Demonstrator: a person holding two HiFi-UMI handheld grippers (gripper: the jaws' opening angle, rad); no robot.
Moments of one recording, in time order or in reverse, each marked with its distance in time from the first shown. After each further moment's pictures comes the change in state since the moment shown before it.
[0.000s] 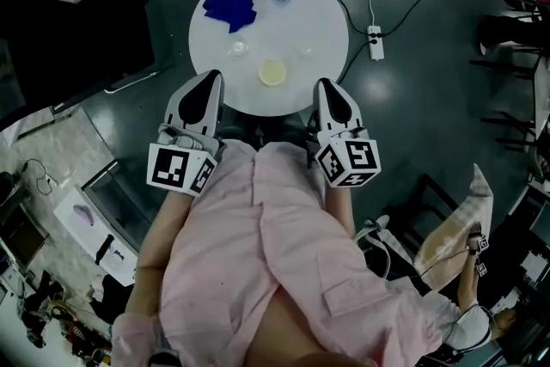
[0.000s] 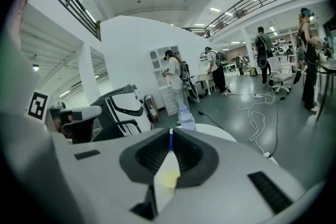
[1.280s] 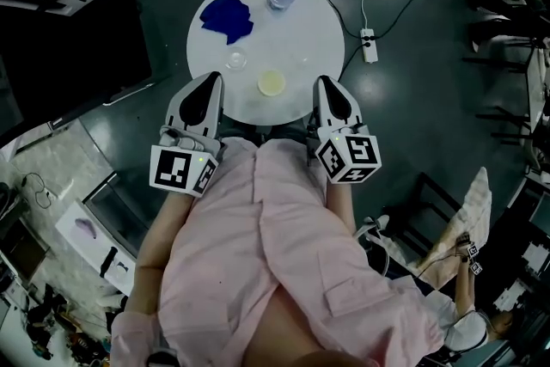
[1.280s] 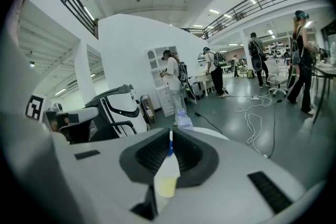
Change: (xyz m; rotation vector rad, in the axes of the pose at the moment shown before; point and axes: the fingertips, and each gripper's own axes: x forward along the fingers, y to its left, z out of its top) left arm 0.017 0.016 0.007 0.015 -0.017 -0.028; right arm 0.023 -0.003 0.016 -0.009 -0.003 -0.038
